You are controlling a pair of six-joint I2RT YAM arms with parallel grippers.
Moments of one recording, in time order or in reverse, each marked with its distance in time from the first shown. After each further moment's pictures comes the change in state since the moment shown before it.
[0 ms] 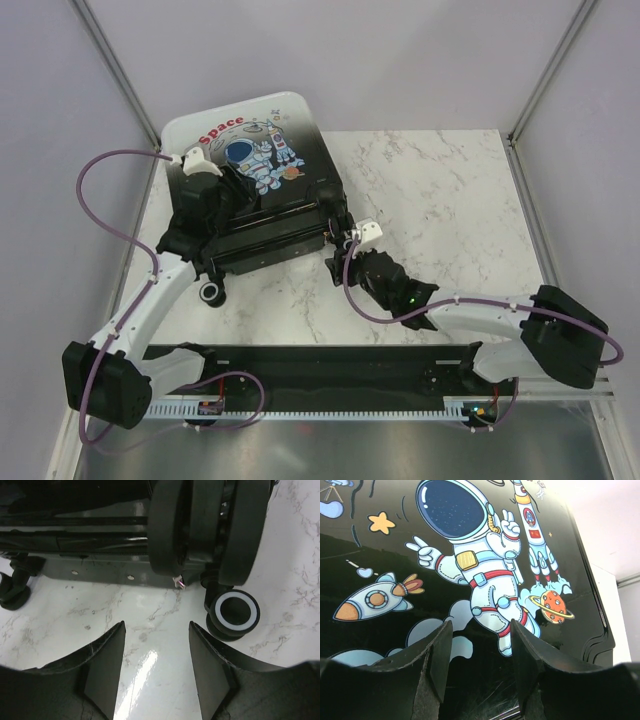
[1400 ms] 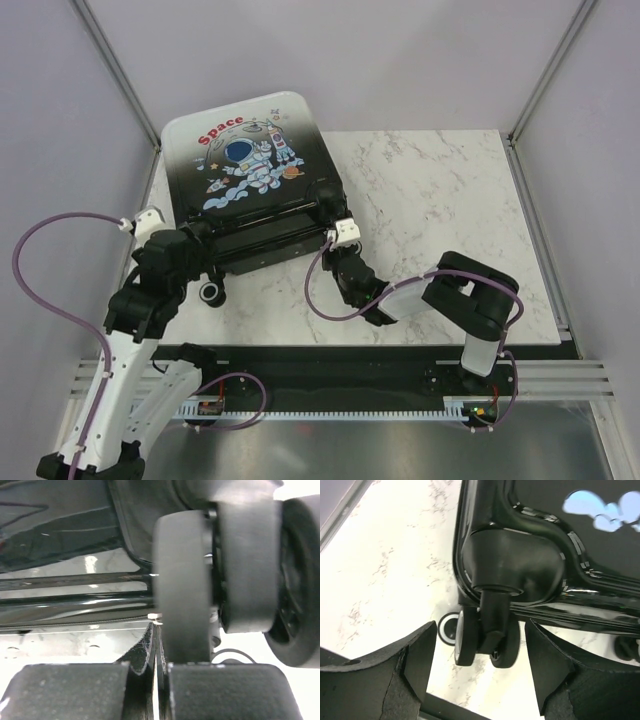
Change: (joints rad) left arm 0.033 -0.473 -0.020 -0.800 -0.284 -0.006; right arm 0.038 0.521 0.121 0.654 0.337 -0.217
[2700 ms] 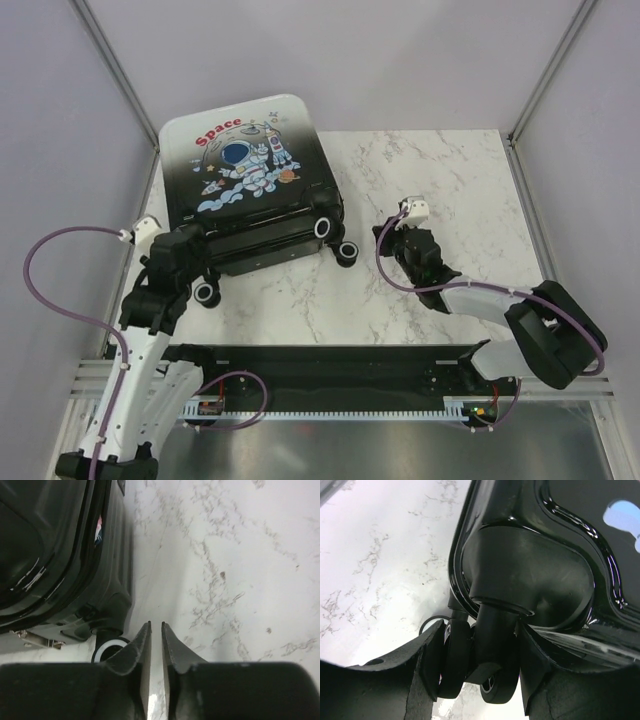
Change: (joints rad) left arm 0.074 -0.003 -0.149 0.125 0.005 -0.101; right arm -0.412 -0.451 -0.227 -0.369 -0.401 0.224
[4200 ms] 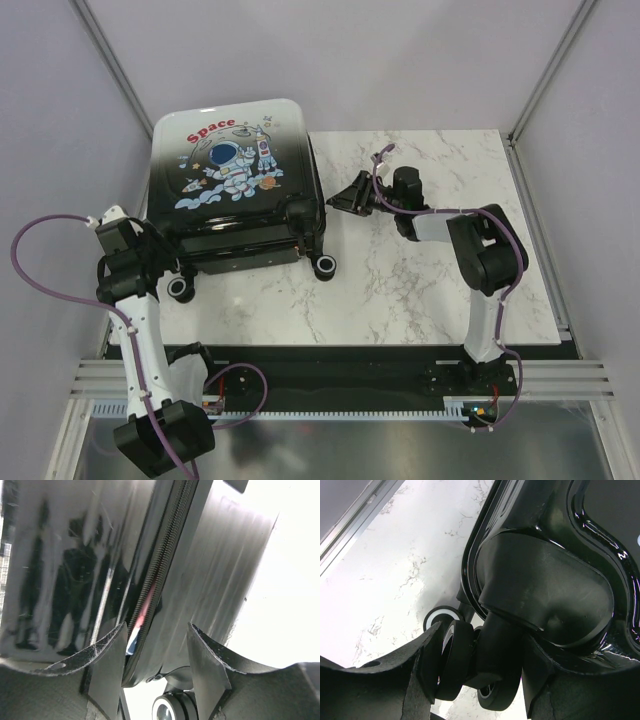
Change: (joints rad) left arm 0.630 0.192 0.069 0.088 0.496 0.388; right arm -0.260 0.629 0.613 0.006 -1.041 0.554
